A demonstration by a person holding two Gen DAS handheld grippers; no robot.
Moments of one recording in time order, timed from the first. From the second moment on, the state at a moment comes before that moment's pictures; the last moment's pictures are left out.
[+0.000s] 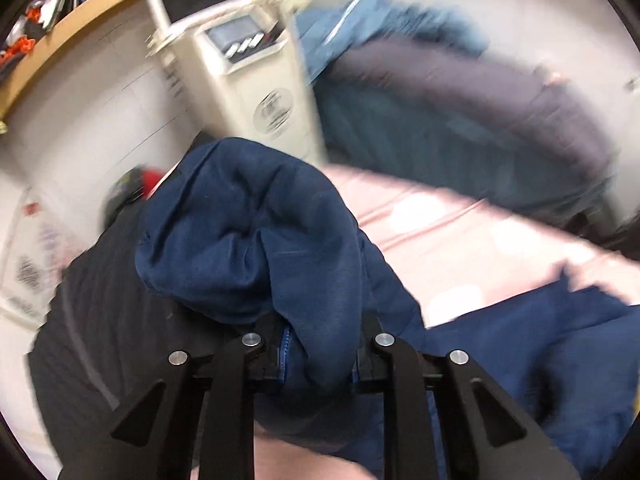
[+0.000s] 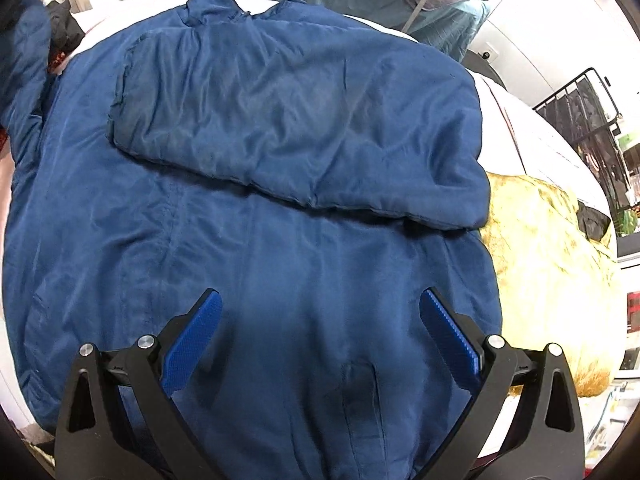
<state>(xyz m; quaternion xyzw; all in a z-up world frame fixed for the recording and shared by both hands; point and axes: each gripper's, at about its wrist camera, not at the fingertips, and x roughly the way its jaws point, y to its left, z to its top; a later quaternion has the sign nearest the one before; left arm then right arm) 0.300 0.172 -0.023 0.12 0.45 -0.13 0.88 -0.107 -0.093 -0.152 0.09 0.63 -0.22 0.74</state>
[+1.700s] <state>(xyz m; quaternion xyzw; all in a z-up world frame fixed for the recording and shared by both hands) 0.140 0.218 -0.160 -0.04 0.59 -0.18 0.79 0.074 -0.205 -0.142 0.16 0.59 -0.14 0.78</state>
